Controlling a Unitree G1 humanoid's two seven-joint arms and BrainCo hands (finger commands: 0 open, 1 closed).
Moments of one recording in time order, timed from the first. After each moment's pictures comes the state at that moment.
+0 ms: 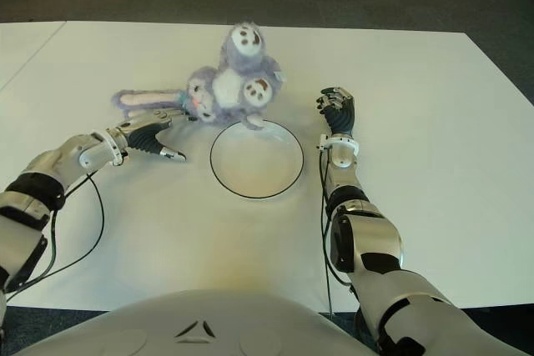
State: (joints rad) left arm -0.52 0.72 -0.51 0.83 0.59 -0.79 -0.05; right arm -0.60 -0.15 -0.22 1.21 -0.07 -0.63 -0.20
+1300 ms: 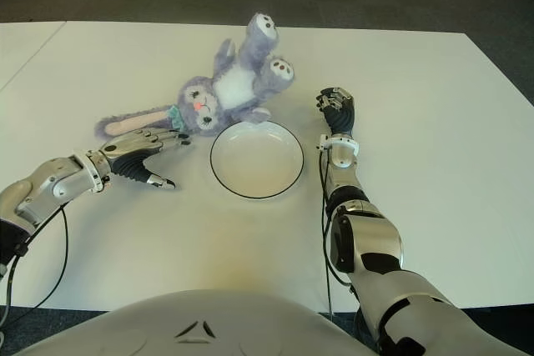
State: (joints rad) left arm -0.17 0.89 -0.34 0.23 0.57 -0.57 -0.19; right arm -0.60 -0.15 -0.21 1.21 -0.07 -0.63 -0.20
